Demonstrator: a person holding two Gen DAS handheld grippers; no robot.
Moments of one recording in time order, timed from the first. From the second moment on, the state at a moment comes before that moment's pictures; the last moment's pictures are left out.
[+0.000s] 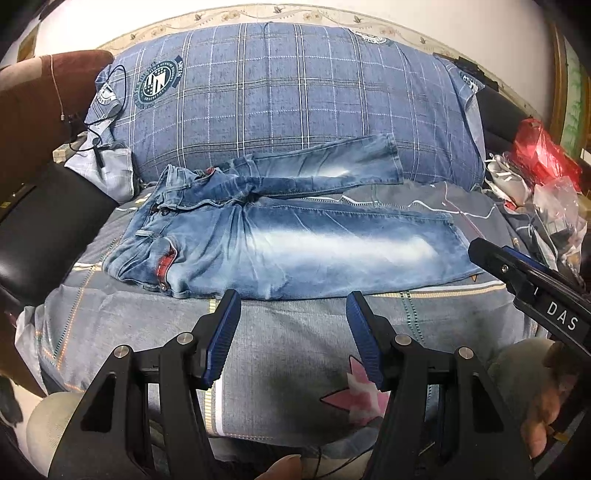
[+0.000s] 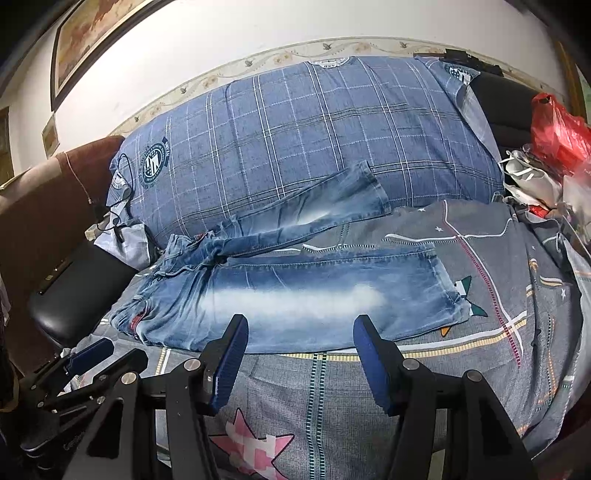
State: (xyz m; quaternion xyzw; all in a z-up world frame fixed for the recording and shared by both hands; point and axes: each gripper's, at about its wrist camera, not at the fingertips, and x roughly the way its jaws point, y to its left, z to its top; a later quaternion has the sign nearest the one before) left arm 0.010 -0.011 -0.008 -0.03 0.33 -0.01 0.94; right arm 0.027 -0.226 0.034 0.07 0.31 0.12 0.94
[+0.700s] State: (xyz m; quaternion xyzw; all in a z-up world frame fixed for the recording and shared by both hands) left arm 0.086 -0.015 0.046 0.04 0.40 0.00 0.92; right arm 0.091 -0.220 0.090 0.03 0.35 0.13 0.93
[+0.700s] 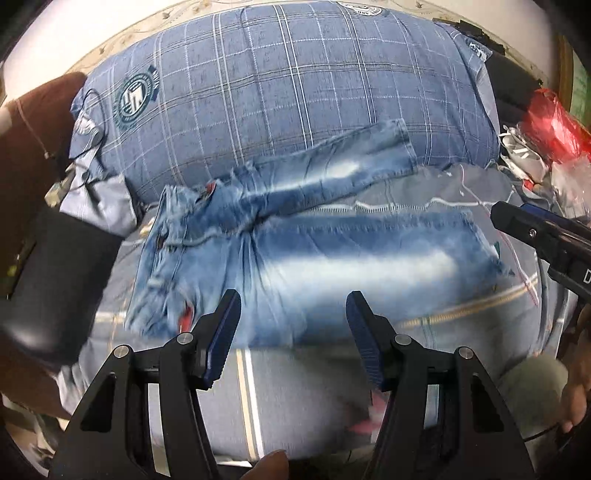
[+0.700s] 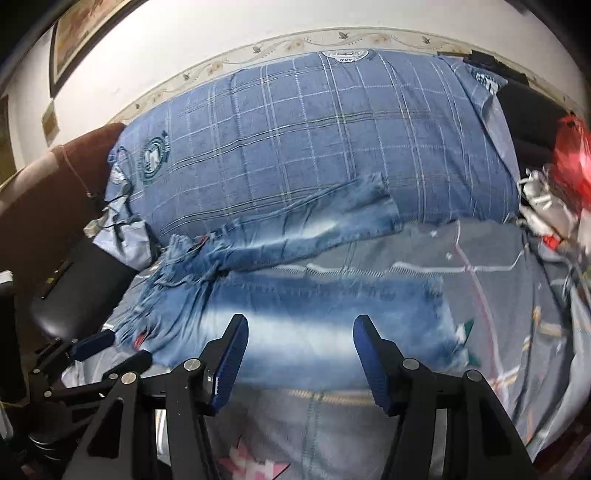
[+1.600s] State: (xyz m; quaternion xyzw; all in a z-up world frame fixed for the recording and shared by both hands) left arm 0.130 -0.020 -0.002 0.02 0.45 -0.02 0.89; right arm 0.145 -0.219 0.044 0.06 0.38 0.15 0.91
